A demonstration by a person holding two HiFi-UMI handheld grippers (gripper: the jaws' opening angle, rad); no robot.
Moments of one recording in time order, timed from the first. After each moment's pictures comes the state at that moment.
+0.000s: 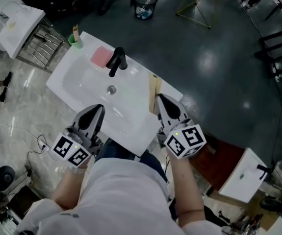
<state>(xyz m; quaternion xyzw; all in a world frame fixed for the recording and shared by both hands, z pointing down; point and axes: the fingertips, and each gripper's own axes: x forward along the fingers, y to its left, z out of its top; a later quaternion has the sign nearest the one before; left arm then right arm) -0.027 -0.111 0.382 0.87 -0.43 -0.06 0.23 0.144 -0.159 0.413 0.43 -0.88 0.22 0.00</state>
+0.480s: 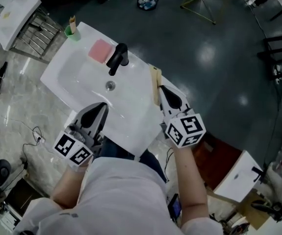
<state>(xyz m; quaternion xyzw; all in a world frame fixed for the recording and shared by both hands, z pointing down) -0.029 -0.141 0.420 0.86 -0.43 -0.06 0.26 0.135 -0.214 0.471 0.42 -0.87 0.21 0.11</state>
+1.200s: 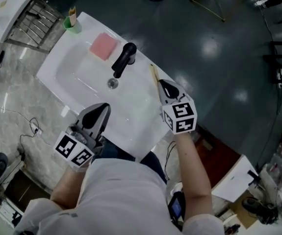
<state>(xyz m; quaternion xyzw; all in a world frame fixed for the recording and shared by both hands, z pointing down) -0.049 -0.169 0.463 0.85 -0.43 -0.05 0.30 0.109 -0.266 0.575 0.39 -0.86 0.19 0.28</state>
